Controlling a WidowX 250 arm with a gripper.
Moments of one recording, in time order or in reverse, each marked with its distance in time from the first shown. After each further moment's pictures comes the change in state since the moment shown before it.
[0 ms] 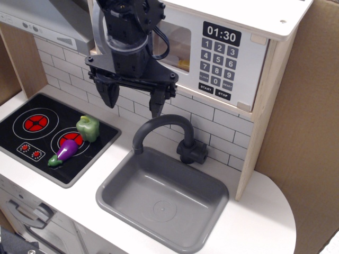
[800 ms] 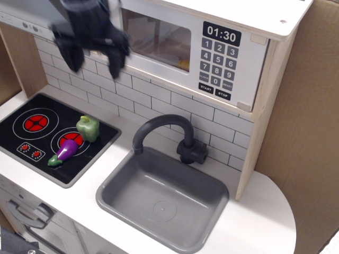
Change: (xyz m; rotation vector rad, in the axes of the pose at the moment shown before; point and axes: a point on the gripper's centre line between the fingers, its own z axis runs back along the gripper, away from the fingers) arm 0.060 0.077 -0.004 -0.071 0.078 -0.035
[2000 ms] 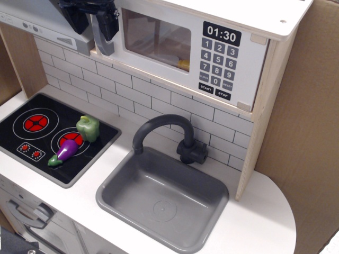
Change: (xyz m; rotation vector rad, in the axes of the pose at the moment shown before) arm 0.069 0.034 -0.015 -0.099 -0.105 -0.162
